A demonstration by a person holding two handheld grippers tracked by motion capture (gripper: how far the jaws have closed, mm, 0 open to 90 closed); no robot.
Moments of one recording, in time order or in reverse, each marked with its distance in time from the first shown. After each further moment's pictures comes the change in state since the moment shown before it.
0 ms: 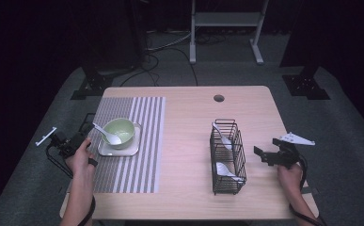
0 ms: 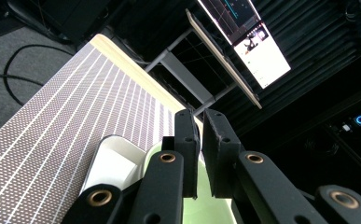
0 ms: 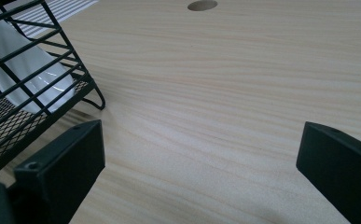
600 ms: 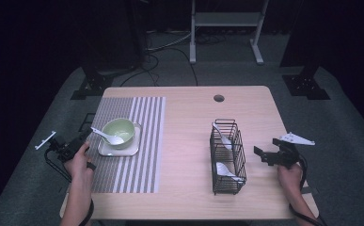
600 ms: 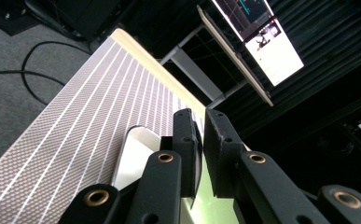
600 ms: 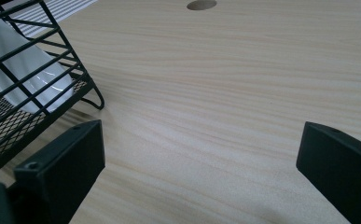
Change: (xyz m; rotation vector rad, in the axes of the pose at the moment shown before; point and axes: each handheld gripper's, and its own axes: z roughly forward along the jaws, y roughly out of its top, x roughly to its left) left arm 0.016 -0.006 -0.005 0.014 0.044 0.003; right arm 0.000 0.000 0.000 0.002 -0.004 0.001
